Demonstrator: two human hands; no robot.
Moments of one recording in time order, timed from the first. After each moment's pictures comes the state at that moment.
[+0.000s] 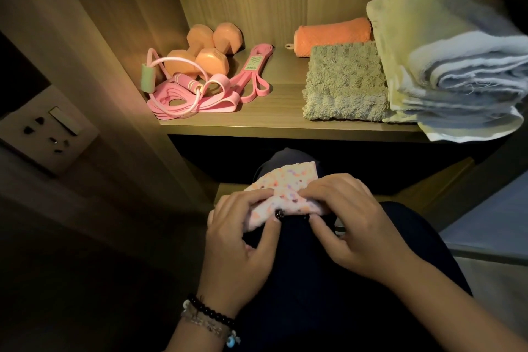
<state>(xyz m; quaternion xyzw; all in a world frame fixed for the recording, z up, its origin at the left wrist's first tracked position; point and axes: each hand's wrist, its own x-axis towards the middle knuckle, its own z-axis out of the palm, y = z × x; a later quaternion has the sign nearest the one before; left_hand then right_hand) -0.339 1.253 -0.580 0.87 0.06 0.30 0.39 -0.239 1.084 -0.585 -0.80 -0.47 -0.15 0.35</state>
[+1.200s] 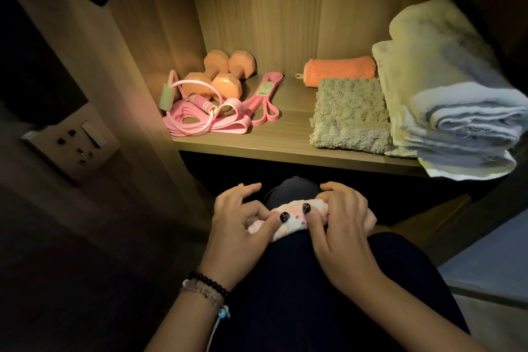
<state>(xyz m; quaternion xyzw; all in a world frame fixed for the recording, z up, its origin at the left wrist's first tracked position) -0.308 1.282 -0.576 0.89 0.13 0.19 0.39 -0.241 1.122 -0.592 -0.89 -0.25 -0.11 0.35</state>
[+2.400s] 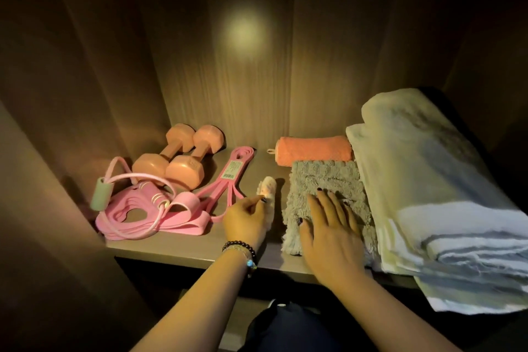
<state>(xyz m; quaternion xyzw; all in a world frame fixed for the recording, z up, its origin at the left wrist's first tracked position) -0.035 1.309 -0.586 0.76 0.28 0.24 0.53 -0.024 1.150 -0.586 -0.96 -0.19 -0.15 0.15</state>
